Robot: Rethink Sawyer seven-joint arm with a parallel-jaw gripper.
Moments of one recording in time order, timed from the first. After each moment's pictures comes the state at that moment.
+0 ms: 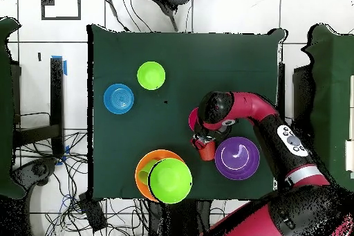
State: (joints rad) arm -0.85 -0.22 0.68 1.46 -0.73 1.43 0.92
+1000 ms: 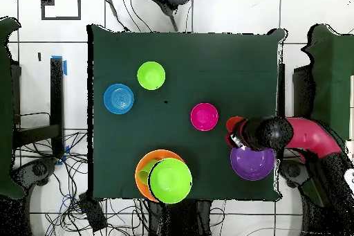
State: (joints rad) arm -1.17 -0.50 0.79 1.72 -0.74 0.95 0.92
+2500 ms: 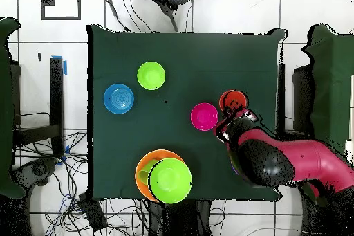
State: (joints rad) arm -1.25 -0.94 1.00 2.10 -0.53 0.37 0.93
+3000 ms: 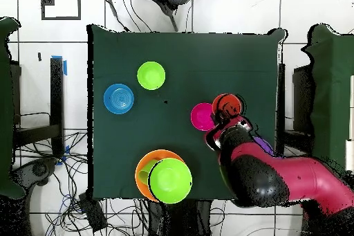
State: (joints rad) arm -1.31 -1.08 1.10 2.25 -0.37 0.23 0.97
